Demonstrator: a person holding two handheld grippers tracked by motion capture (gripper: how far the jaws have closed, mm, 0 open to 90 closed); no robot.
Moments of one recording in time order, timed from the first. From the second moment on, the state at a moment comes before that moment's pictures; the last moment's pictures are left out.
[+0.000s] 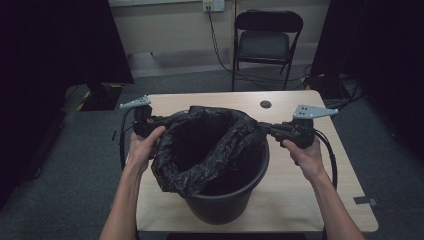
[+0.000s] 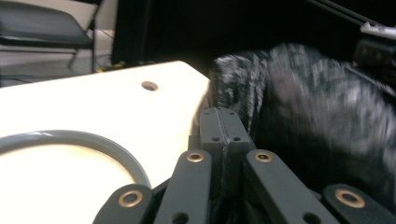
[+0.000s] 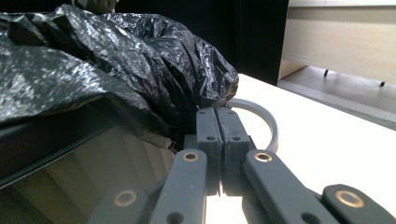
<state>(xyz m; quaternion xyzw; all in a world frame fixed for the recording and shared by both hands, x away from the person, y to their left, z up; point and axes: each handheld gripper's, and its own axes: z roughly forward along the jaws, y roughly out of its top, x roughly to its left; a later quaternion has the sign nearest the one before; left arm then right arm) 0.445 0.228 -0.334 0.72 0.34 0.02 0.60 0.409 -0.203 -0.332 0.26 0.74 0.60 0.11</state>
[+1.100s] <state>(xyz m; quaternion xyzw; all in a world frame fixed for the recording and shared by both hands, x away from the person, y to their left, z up) 0.423 0.233 -0.289 0.73 0.26 0.07 0.63 0.416 -0.201 -0.289 0.29 0.71 0.62 0.16</state>
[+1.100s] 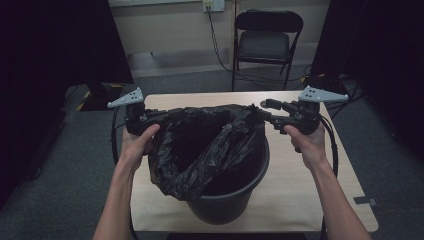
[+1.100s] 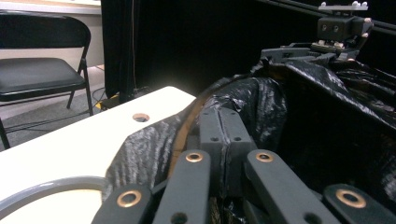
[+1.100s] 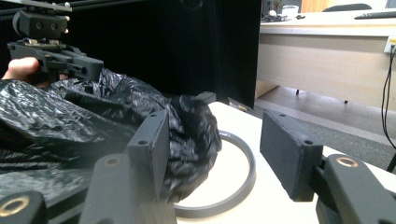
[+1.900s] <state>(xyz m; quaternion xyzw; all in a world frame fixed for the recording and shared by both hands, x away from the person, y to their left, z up) 0.407 0.242 -0.286 0.72 0.27 0.08 0.63 0.416 -0.163 -0.253 0.25 0.71 0.64 0.14</state>
